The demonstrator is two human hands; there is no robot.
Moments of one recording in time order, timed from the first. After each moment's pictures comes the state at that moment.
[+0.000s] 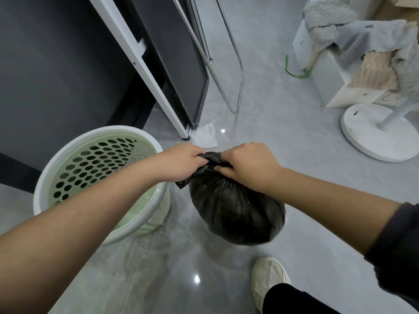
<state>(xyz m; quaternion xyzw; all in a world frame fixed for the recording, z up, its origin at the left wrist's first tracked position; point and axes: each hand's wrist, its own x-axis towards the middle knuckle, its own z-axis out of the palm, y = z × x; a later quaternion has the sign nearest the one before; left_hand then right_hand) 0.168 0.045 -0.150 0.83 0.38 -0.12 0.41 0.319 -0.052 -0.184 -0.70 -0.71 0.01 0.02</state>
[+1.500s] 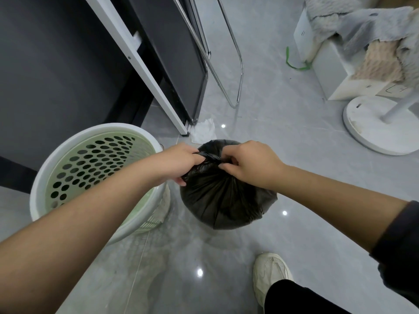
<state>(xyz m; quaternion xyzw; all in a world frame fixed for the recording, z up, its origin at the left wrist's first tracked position) 0.169 0.048 -0.169 0.71 0.44 -0.09 0.54 0.328 -0.055 -0.192 -0.72 -0.67 0.13 0.09</state>
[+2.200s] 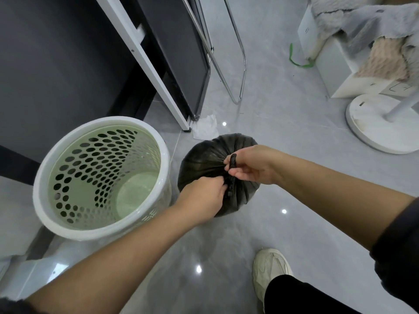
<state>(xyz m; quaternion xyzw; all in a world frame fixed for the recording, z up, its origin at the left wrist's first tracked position) 0.165 -0.025 -0.230 0.89 0.35 -0.06 0.27 0.317 -0.048 -0.183 -0.71 -0.11 0.62 0.31</state>
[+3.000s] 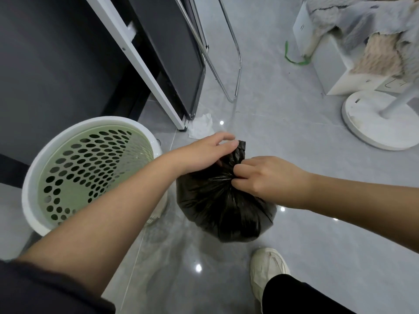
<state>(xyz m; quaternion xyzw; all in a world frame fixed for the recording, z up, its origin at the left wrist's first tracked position) 0.208 0.033 -0.187 0.78 0.32 -0.08 0.54 0.342 -0.106 -0.194 -0.47 -0.88 -0.09 0.01</state>
